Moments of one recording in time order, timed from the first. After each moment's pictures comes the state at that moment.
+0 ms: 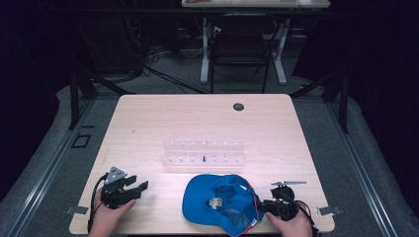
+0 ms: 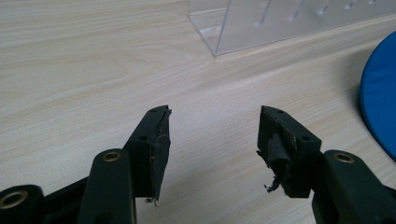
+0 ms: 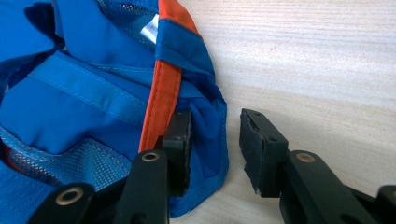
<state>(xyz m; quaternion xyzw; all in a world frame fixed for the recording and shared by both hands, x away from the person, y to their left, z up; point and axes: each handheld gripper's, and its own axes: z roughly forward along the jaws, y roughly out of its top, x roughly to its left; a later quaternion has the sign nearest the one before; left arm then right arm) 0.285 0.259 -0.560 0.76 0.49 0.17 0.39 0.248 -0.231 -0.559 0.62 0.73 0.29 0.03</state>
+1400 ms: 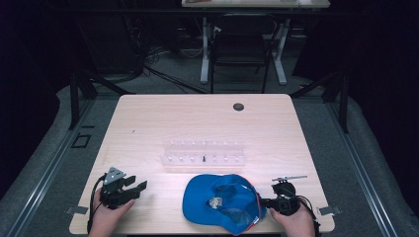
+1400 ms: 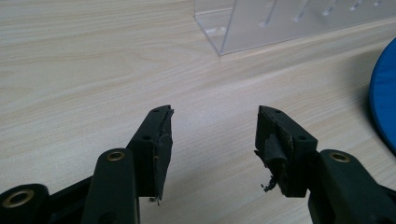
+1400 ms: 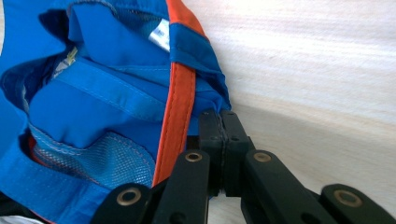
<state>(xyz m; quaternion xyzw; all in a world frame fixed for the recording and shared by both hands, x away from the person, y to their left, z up) 0.284 0.261 -0.560 0.75 0.50 0.17 0.39 0.259 -0.236 -0.550 0.62 0.74 0.28 0.00</state>
